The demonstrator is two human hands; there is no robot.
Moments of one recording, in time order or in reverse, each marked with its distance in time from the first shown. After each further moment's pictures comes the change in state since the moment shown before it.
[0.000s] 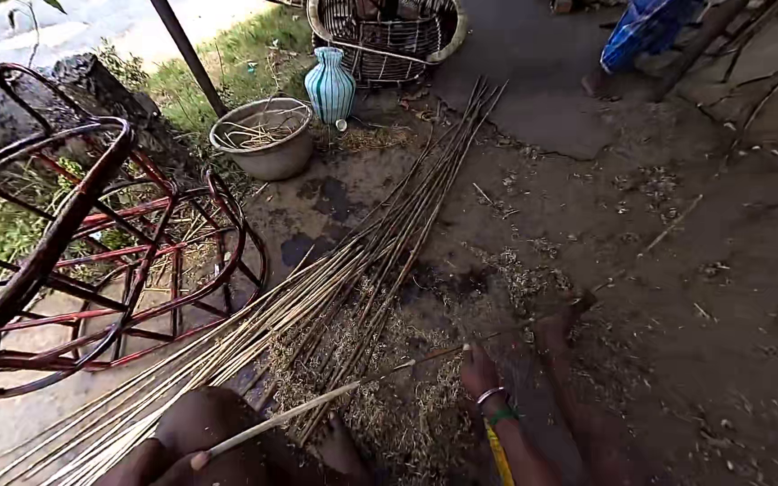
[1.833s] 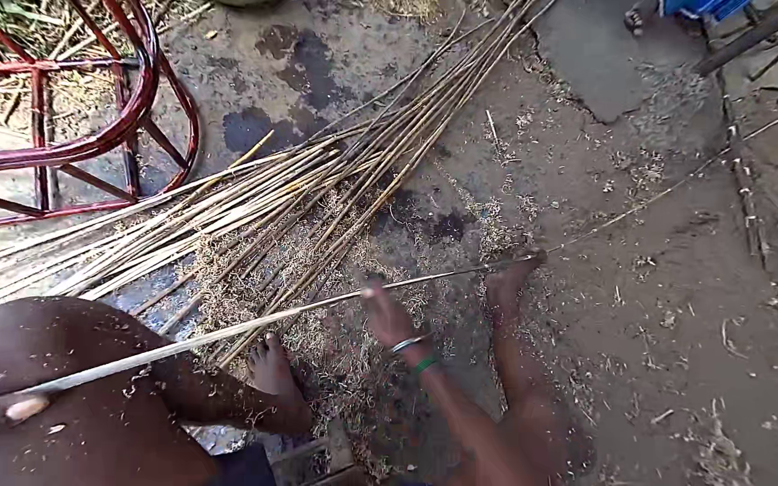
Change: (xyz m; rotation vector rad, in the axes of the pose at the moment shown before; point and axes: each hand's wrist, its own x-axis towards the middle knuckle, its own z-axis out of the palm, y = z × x) left_hand -0.004 0.079 -0.021 0.007 -0.030 0.014; right_hand -0.028 -0.058 0.014 -0.230 -0.359 -0.276
